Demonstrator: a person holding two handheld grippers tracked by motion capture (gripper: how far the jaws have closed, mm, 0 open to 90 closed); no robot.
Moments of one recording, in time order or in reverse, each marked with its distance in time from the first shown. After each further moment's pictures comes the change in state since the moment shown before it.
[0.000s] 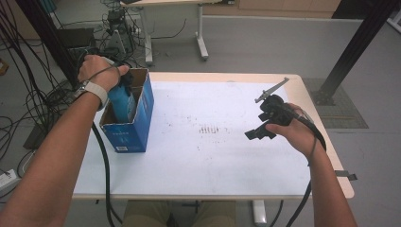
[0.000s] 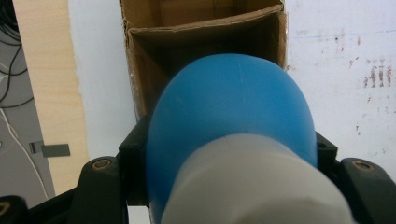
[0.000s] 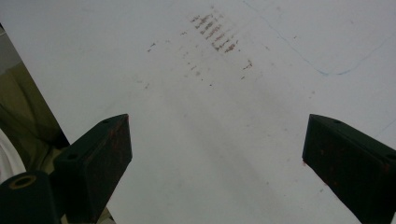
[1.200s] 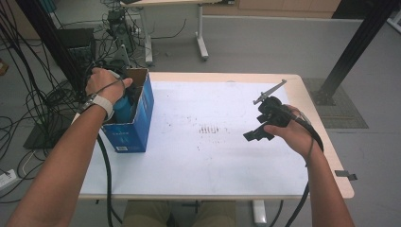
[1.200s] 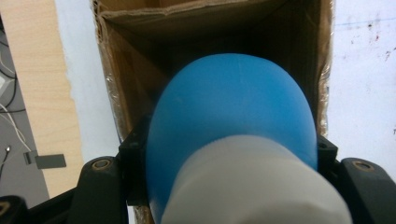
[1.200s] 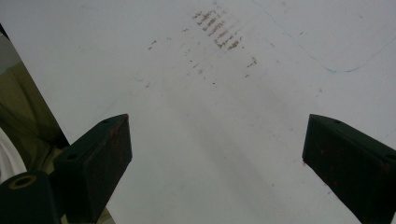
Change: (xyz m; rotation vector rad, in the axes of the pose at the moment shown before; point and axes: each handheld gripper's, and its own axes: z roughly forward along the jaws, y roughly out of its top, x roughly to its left) left arm -0.004 -0.004 0.041 0.000 0.025 0.024; right arm -0.001 0.000 0.007 0.006 0.010 0.006
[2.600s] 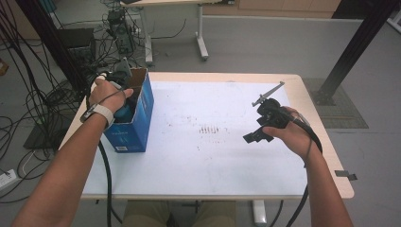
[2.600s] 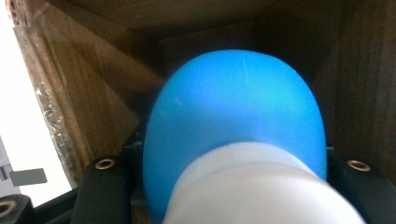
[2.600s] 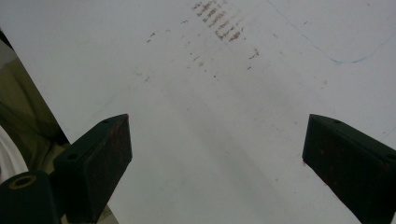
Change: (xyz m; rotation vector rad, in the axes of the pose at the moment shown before) left arm 0.010 0.003 0.036 0.031 -0.021 0.035; right arm 0.001 0.003 0.005 0.030 0.000 0.015
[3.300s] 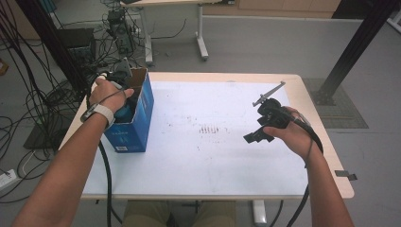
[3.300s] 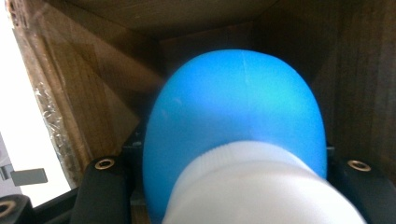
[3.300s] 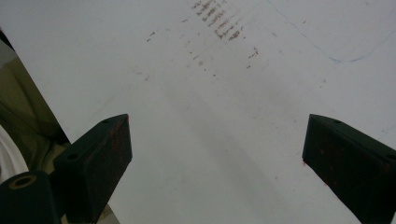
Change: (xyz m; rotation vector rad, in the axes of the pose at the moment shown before) left arm -0.001 0.000 0.000 -0.004 0.003 -0.002; right arm 0.001 -0.002 -0.001 -0.002 -0.002 0.004
